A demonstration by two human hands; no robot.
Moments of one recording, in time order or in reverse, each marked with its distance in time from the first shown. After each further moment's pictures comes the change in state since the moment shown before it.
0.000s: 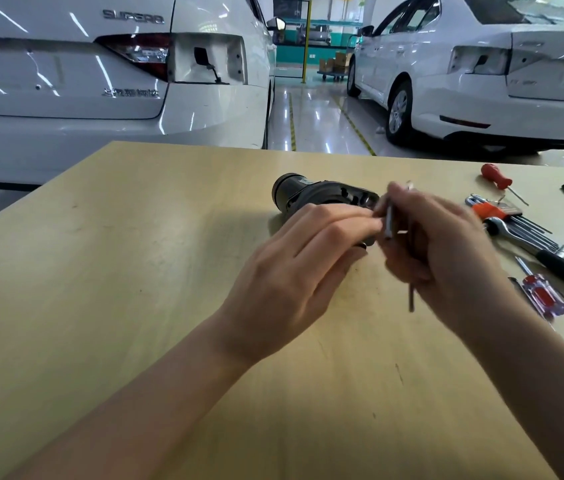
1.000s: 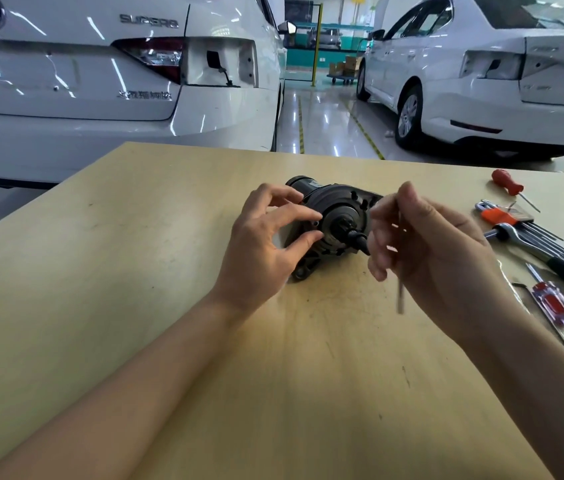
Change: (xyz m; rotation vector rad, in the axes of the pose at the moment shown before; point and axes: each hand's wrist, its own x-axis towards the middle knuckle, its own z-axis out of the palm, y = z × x) left_hand -0.014 -0.049 0.001 0.073 0.059 -0.485; right_hand 0.001 0.012 0.002 0.093 -0.241 -0.115
